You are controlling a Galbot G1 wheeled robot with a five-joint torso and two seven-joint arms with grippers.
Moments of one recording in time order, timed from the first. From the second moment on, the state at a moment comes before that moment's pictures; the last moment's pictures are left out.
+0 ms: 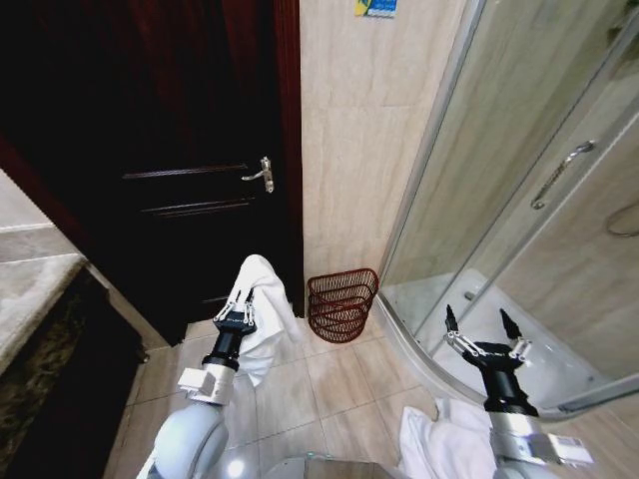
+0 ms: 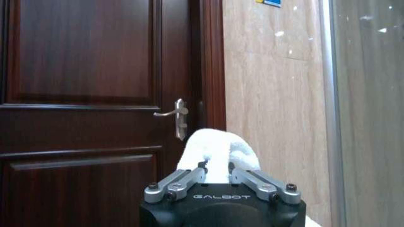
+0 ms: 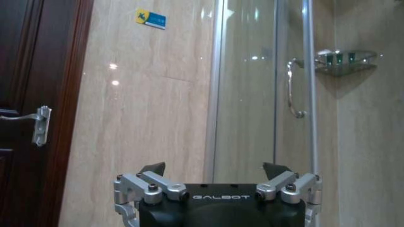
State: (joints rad) left arm 1.69 -1.23 -0.45 -2.36 -0.14 -0.05 -0.20; right arm -1.86 1.61 0.86 2.37 0.20 0.23 -0.17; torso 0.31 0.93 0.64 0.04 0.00
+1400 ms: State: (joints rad) left arm 1.68 -1.23 -0.44 -2.32 -0.15 -0.09 -0.20; right arm -1.86 1.61 0.85 2.37 0.17 0.22 -0.15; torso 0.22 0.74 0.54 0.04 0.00
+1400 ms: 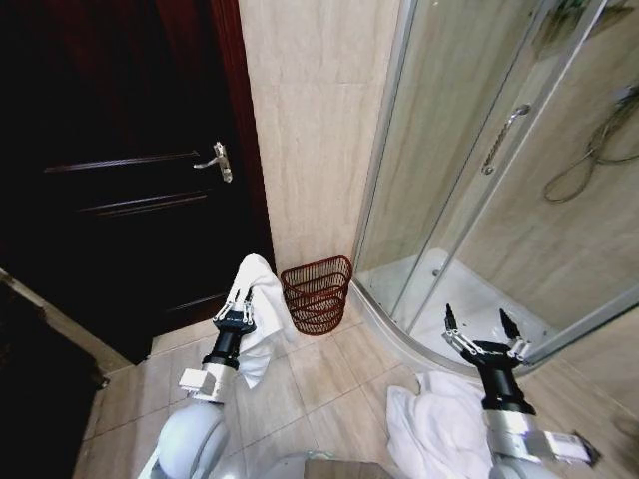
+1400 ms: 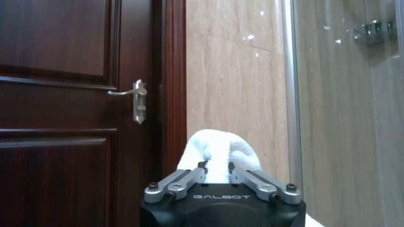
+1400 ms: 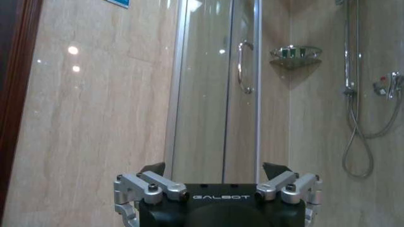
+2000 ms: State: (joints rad) left arm 1.68 -1.23 -0.46 -2.31 -0.16 -0.10 -0.20; right arm -1.85 1.61 0.84 2.36 0.17 0.23 -0.14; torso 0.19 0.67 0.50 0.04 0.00
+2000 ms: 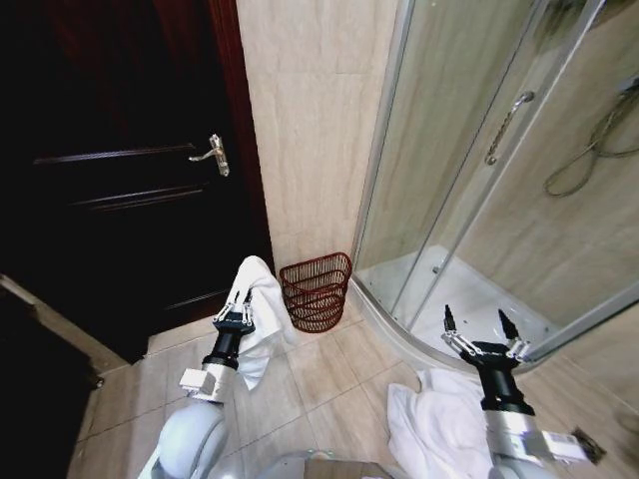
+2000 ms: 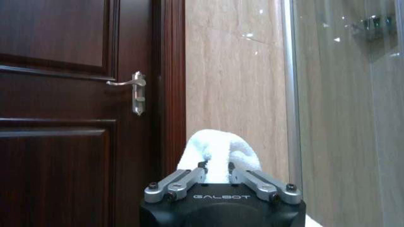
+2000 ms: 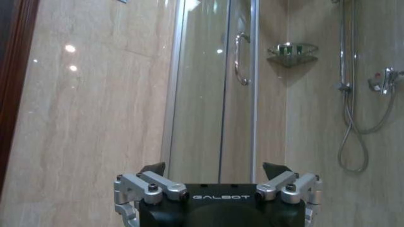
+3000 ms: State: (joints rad) left arm 1.68 -1.23 -0.45 -2.32 -0.16 -0.09 -0.19; right arm -1.85 1.61 0.85 2.36 0.18 0.24 -0.14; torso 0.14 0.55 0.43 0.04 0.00
